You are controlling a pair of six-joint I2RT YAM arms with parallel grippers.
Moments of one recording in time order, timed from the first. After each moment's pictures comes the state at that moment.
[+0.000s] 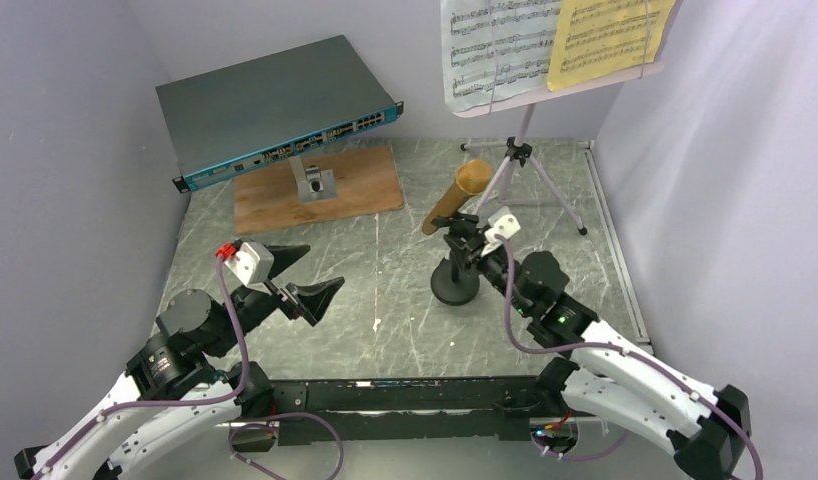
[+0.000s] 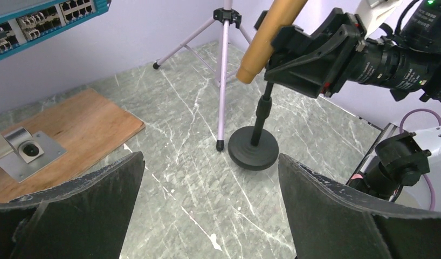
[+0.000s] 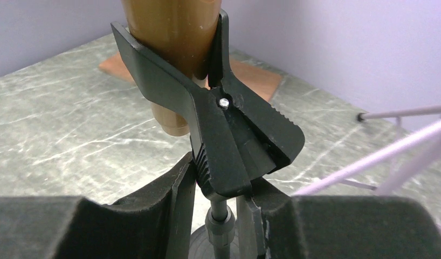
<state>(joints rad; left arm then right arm) -0.90 0.36 0.75 -0.30 -0.13 -0.13 0.80 0.79 0.57 0.26 0.12 -0.07</state>
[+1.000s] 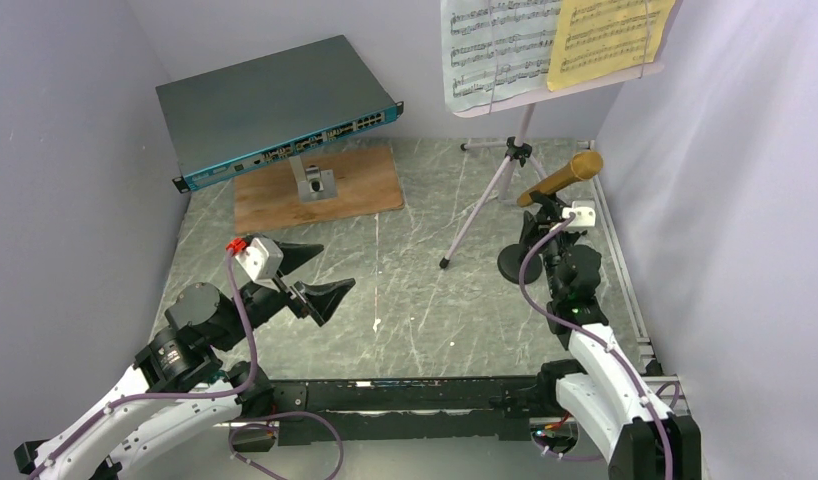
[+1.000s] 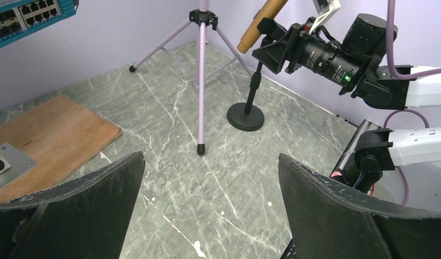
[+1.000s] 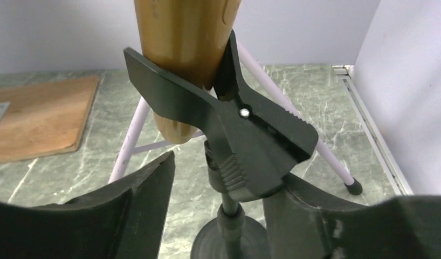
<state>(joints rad) -0.90 0.42 0.75 -0.24 -0.05 -0.16 0.12 0.81 0.35 0.50 0.09 0.04</state>
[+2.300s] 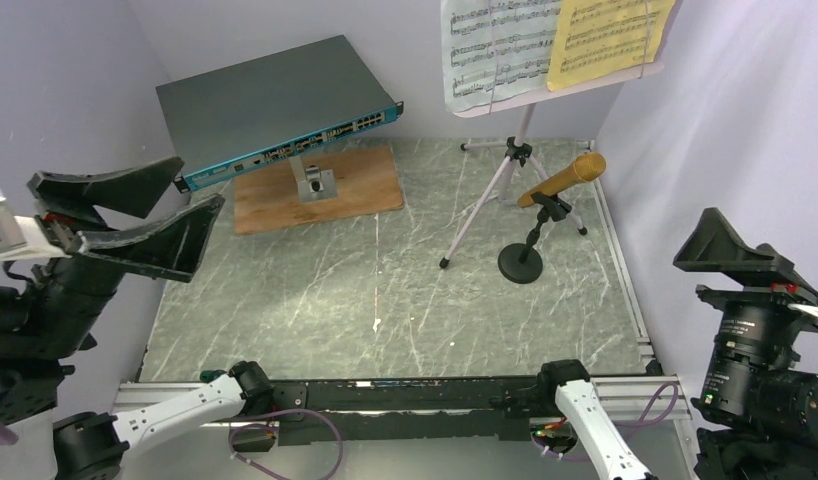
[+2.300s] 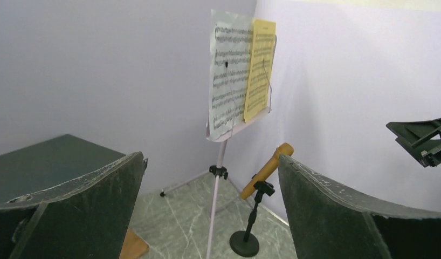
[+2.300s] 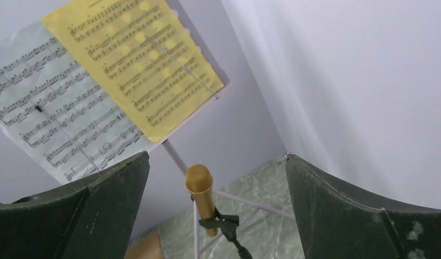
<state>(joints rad) -0.90 0.69 1.69 -0.50 -0.21 -0.13 0.12 0.57 1.72 -0.80 0.50 0.31</state>
